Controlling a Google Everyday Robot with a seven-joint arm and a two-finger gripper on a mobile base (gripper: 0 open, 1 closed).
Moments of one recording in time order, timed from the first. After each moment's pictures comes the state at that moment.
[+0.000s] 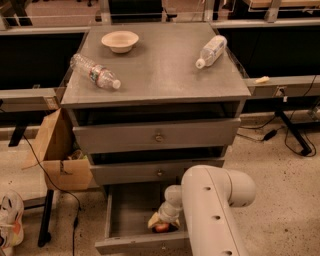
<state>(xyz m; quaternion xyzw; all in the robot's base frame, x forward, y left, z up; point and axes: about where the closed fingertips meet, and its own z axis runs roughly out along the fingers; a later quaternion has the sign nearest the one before) 0.549 -0.015 0.122 0.04 -0.98 -0.16 0.07</state>
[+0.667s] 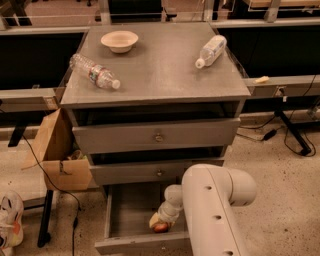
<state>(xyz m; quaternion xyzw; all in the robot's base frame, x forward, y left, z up) 0.548 -0.015 0.129 0.04 -0.98 -0.17 0.07</state>
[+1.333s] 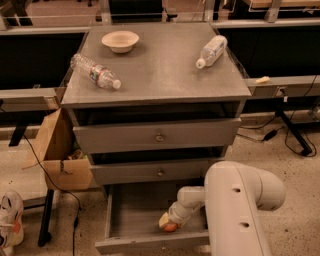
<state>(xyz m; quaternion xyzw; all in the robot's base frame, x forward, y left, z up) 0.538 -0.052 0.164 0.05 -0.98 -0.18 0.03</state>
